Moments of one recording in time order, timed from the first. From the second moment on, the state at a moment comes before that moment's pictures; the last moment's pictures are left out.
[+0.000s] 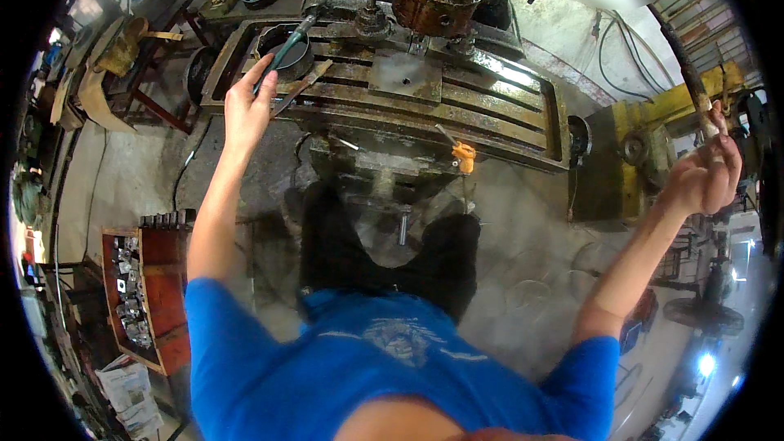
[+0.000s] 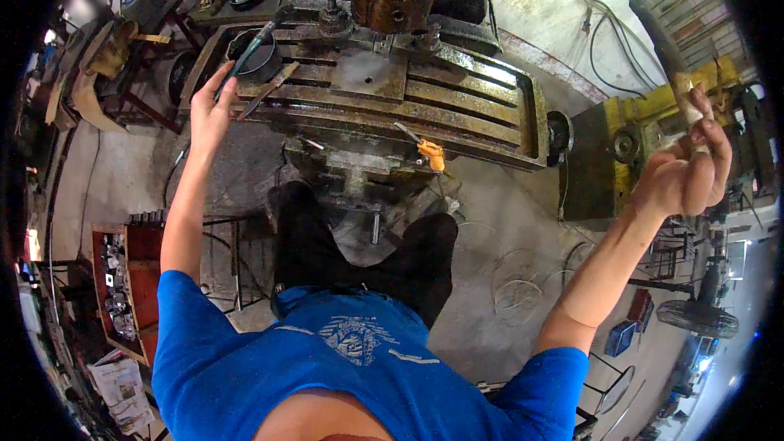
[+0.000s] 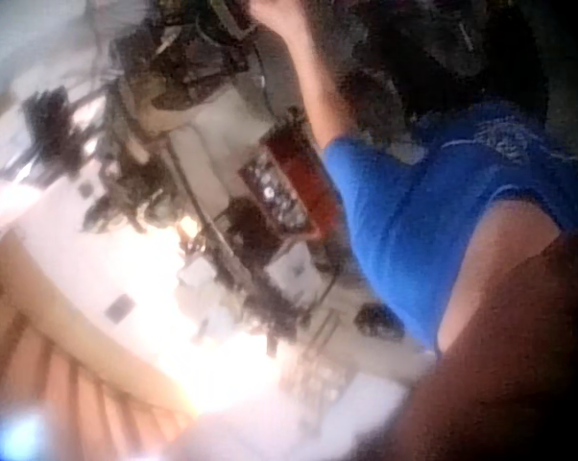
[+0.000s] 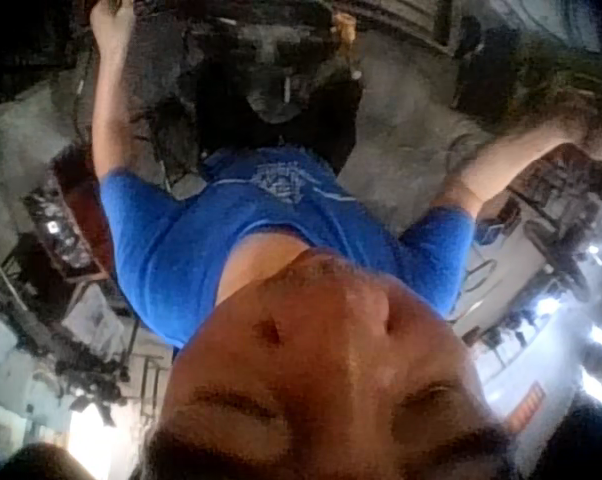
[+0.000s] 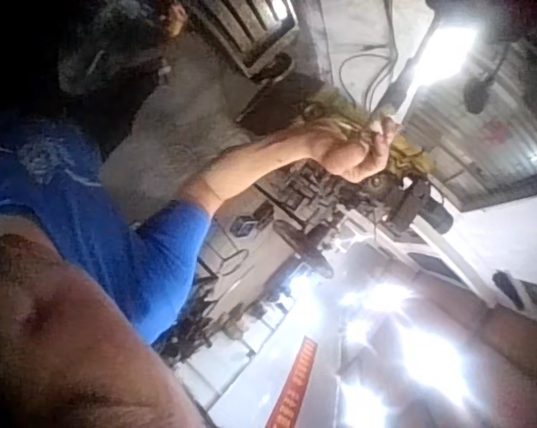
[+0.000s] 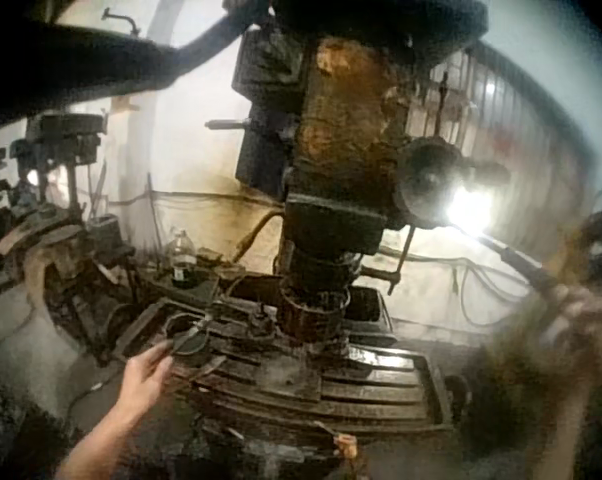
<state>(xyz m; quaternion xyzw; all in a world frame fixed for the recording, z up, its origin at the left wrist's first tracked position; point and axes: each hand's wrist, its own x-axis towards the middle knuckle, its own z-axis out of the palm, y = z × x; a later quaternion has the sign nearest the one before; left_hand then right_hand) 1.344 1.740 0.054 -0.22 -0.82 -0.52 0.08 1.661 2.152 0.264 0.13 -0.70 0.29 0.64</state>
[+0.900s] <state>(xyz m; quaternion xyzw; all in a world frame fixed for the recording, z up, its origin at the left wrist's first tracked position) 1.366 1.891 0.032 -0.19 -0.67 -0.69 -0.18 1.656 2.125 0.234 0.09 -0.68 0.32 0.66</state>
